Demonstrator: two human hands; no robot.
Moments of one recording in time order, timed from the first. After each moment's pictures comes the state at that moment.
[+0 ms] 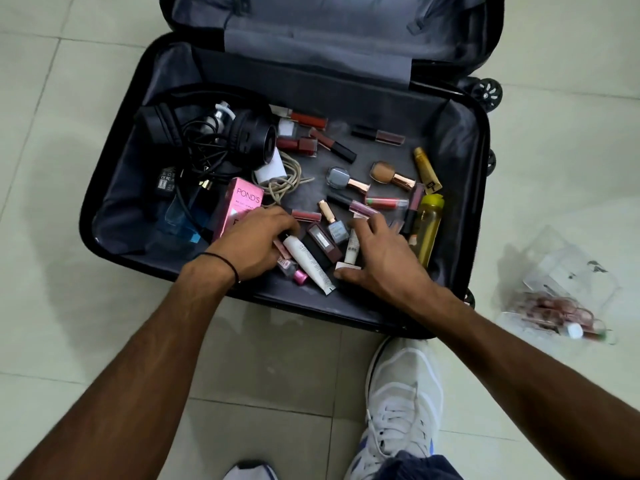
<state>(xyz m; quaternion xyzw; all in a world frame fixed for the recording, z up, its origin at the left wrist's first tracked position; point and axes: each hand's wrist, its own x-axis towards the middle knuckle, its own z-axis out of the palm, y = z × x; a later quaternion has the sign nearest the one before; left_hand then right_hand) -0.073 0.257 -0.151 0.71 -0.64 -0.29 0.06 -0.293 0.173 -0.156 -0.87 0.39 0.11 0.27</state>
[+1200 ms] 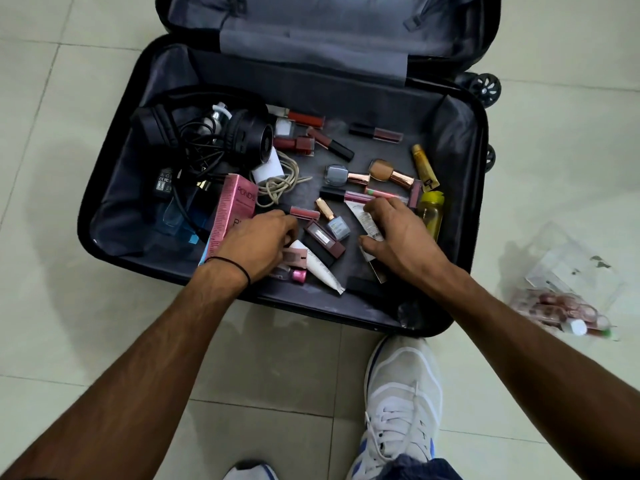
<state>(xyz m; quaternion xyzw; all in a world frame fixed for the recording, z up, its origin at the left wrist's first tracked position) -0.089 0.254 -0.151 0.74 -0.62 -0.25 0.01 -0.302 0.143 -0.155 -0.84 0.44 0.05 0.32</state>
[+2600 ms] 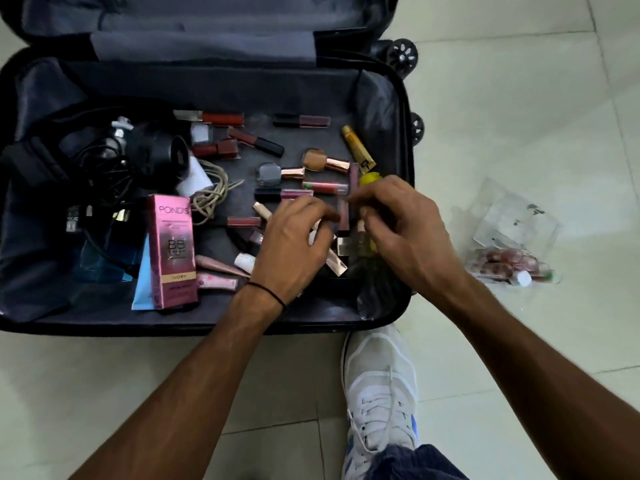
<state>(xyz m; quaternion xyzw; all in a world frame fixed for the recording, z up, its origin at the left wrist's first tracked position) -0.194 0.204 -0.154 0.67 -0.62 -0.28 0.29 -0.360 0.152 -0.110 -0.77 0.47 -0.22 0.37</state>
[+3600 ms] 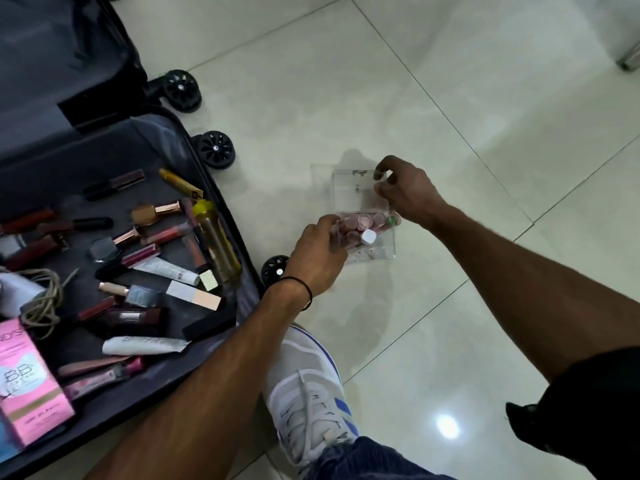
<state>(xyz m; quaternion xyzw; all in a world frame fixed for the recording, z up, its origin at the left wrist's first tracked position) -0.397 0.171 -0.164 0.58 -0.63 -0.52 0.08 -0.594 0.123 -0.155 -0.53 0.76 -0.13 0.36</state>
